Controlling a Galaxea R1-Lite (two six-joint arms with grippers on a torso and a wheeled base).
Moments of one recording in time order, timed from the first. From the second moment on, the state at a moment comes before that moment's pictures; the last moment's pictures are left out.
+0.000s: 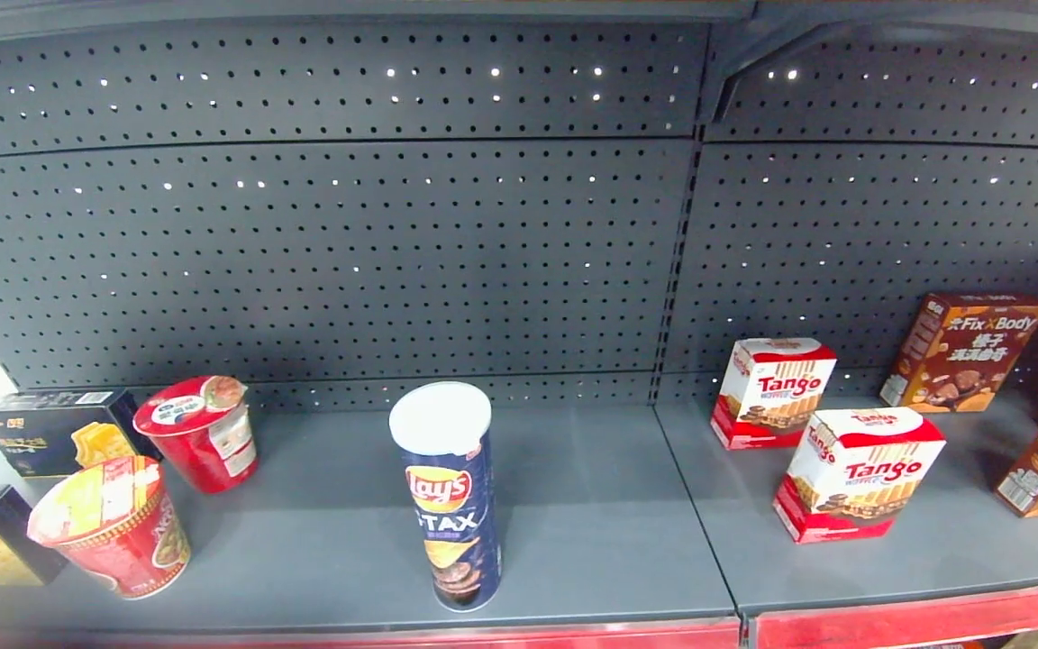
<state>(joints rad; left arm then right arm) -0.42 0.00 0.00 0.00 -0.05 0.04 0.06 0.59 -0.69 0.13 0.18 -0.03</state>
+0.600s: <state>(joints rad) -0.42 0.00 0.00 0.00 -0.05 0.04 0.12 0.58 -0.67 0.12 0.15 -0.04</state>
